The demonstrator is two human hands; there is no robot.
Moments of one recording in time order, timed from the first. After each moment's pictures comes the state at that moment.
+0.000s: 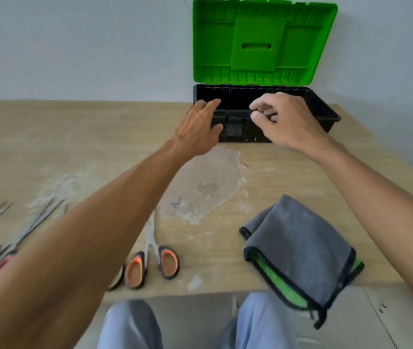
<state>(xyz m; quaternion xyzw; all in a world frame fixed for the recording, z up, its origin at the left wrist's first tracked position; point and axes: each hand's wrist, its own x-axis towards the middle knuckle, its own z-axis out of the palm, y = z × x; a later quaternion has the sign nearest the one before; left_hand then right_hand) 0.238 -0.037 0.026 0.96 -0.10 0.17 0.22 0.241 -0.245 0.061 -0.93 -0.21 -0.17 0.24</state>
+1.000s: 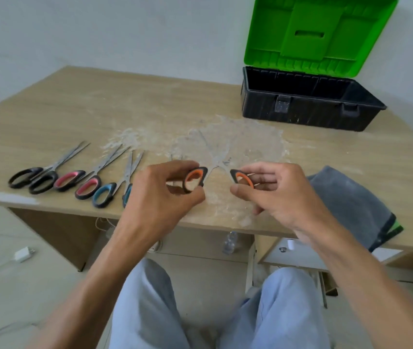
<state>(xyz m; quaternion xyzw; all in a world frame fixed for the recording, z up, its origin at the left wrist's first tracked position) -0.051 0.039 -0.006 0.86 0.09 0.15 0.48 0.022 -0.161 -0.002 -0.83 -0.13 0.09 0.54</state>
